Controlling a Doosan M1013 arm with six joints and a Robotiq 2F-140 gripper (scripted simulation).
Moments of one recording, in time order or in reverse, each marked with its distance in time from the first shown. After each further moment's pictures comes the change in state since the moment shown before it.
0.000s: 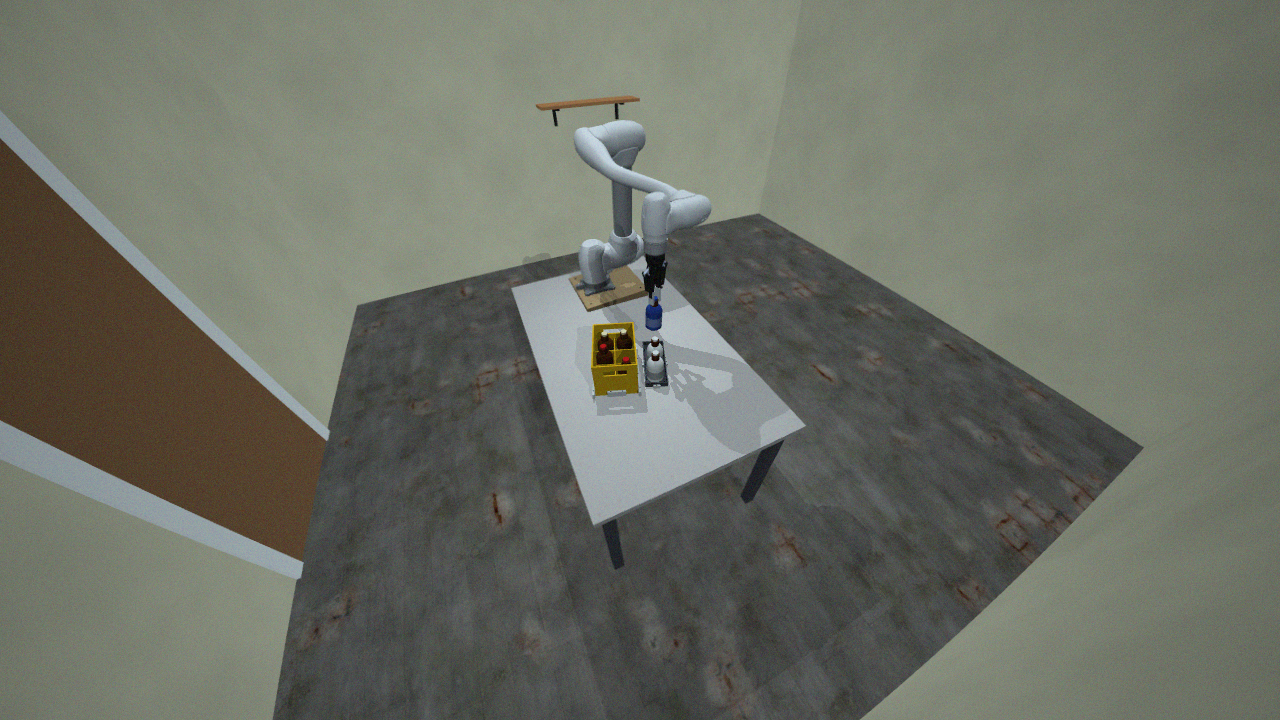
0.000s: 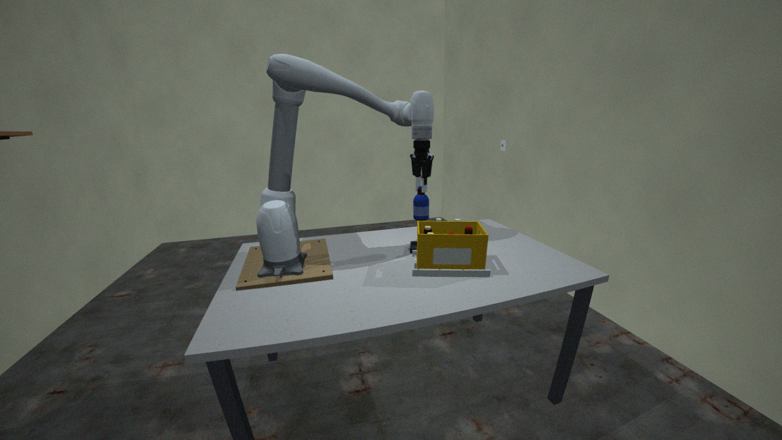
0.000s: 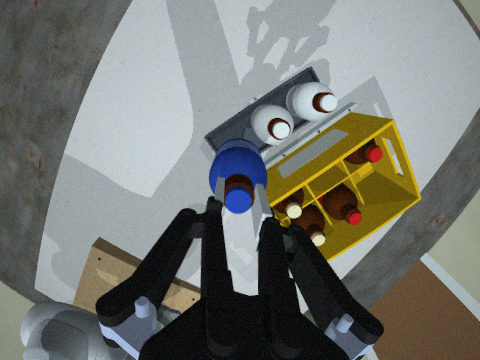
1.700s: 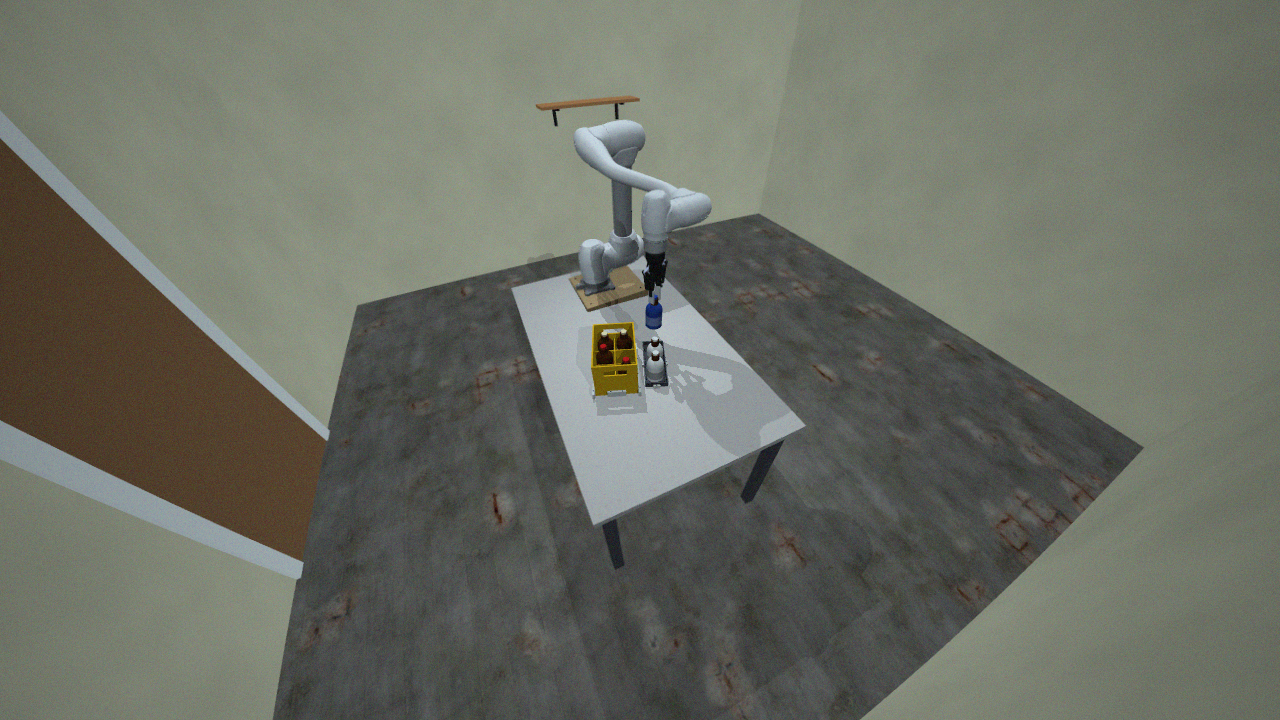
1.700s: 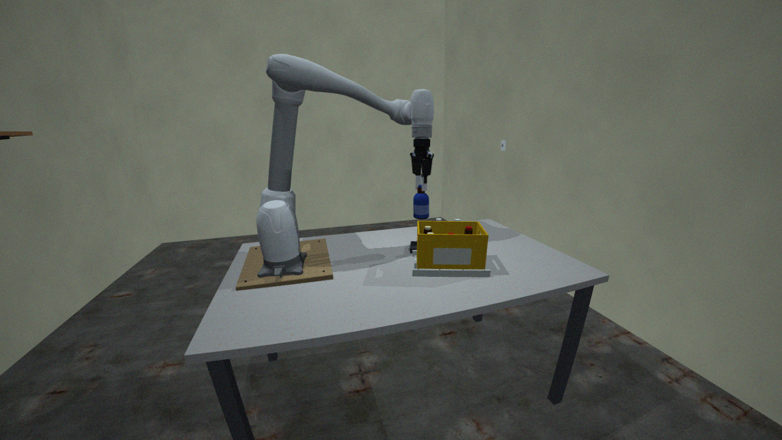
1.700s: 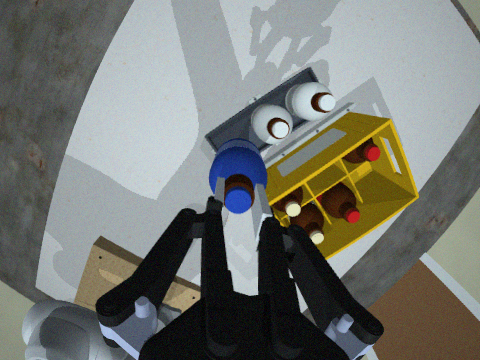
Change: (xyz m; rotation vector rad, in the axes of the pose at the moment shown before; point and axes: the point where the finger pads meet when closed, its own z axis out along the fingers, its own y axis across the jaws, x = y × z) arm 0.000 0.000 -0.007 0.000 0.000 0.000
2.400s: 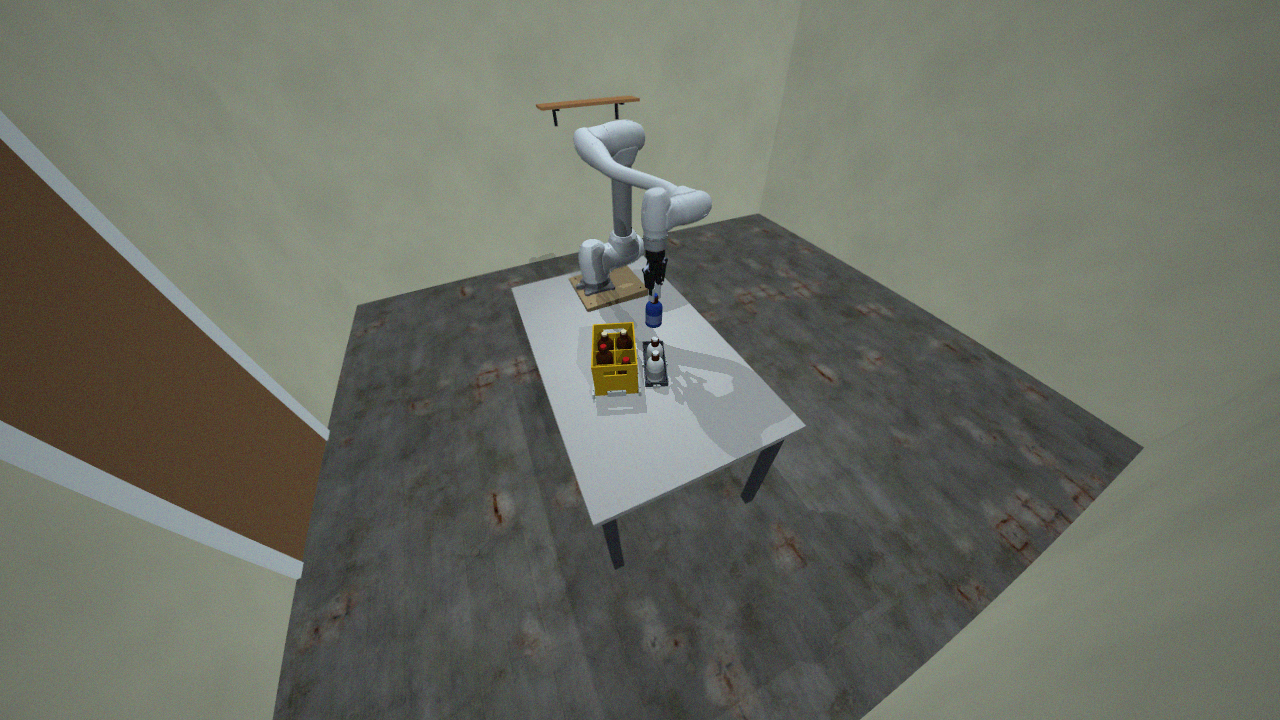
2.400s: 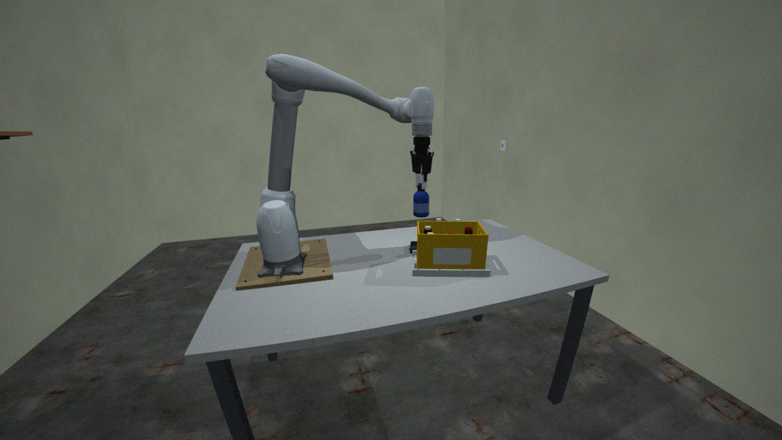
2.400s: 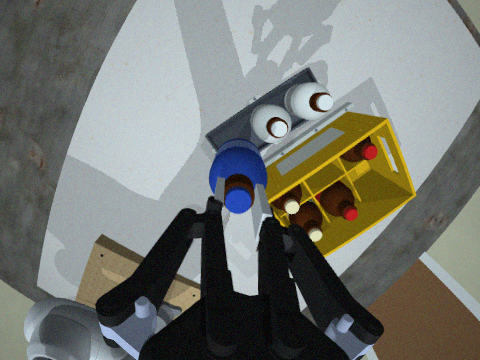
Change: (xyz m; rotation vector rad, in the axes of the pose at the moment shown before) arm 0.000 0.000 -0.009 0.000 0.000 0.000
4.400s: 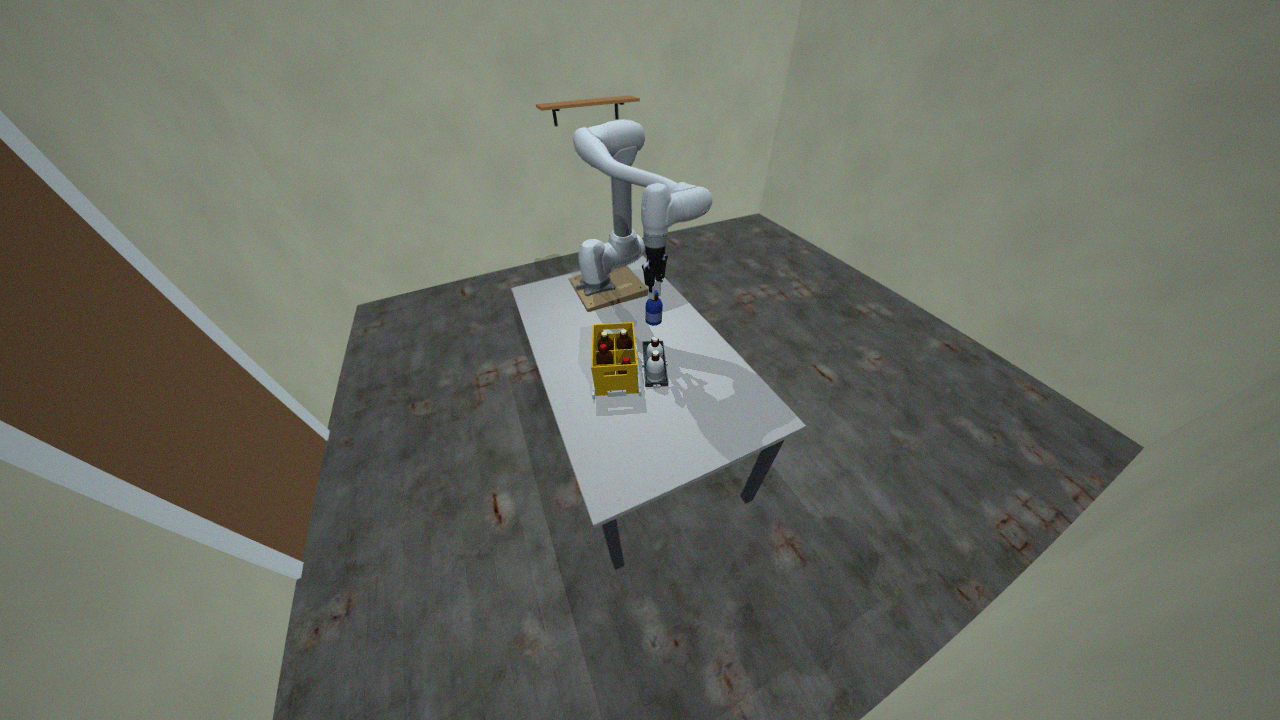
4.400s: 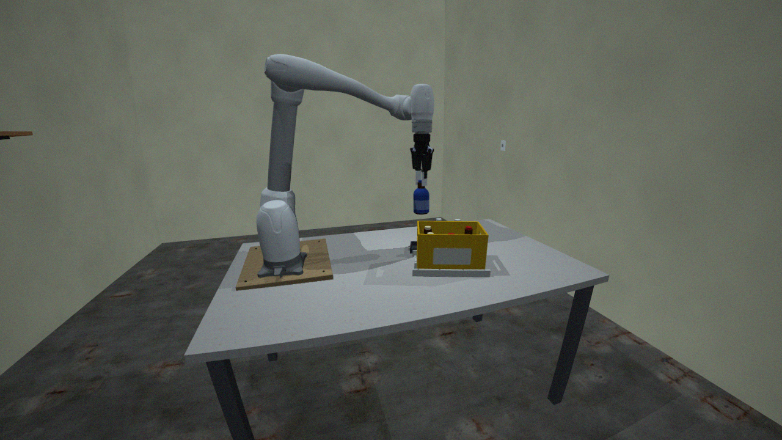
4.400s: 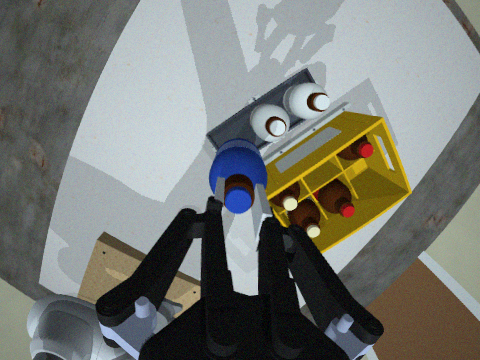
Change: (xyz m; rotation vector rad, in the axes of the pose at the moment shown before) arm 0.000 0.000 -0.014 0.000 0.000 0.000
